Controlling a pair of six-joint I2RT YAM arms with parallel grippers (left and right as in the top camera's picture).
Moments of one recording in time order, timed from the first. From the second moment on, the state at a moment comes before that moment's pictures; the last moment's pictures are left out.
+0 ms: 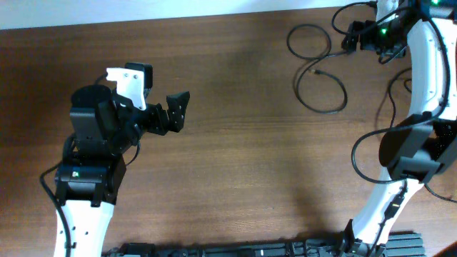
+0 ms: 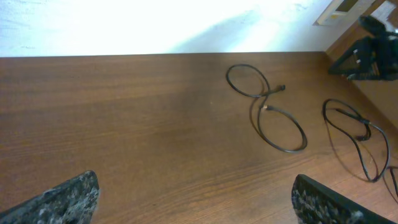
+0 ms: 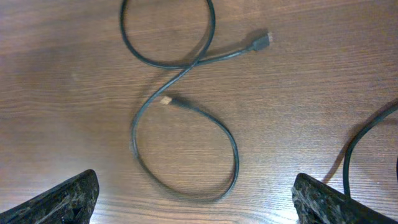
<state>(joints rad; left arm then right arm) -0.10 1.07 1.10 -0.52 0.38 -0.11 -0.24 2.14 2.19 -1.26 -0.25 -0.08</state>
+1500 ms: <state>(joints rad) -0.10 1.07 1.10 -0.52 0.38 -0.11 0.18 1.90 2.19 -1.38 -0.04 -0.09</state>
